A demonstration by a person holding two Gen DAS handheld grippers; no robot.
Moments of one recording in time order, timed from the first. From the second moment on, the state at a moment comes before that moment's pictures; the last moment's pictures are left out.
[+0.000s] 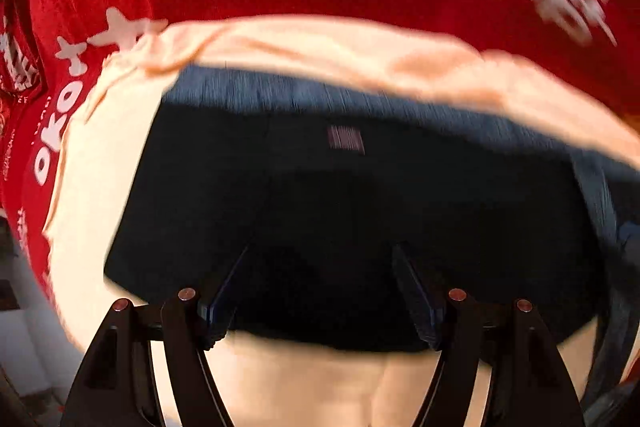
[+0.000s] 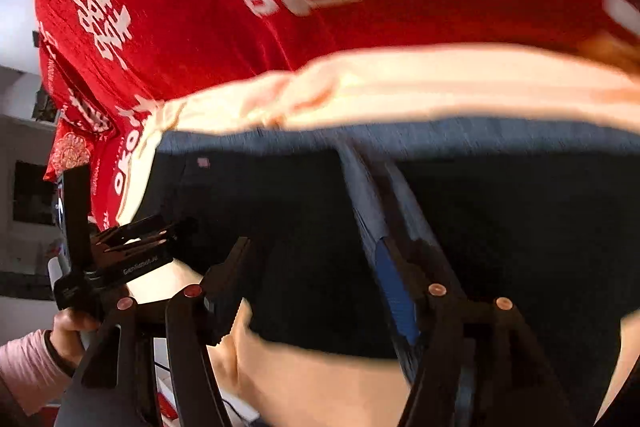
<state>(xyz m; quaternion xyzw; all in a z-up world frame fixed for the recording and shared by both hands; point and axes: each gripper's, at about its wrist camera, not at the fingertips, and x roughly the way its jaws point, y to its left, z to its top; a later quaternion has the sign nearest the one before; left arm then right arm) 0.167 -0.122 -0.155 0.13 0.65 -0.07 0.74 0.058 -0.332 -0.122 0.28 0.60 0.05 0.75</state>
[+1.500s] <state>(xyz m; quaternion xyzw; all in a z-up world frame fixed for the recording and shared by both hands) -0.068 -0.248 -0.097 0.25 0.62 -0.33 0.67 -0.315 -0.376 -0.059 0.45 0.49 -0.27 0.70</state>
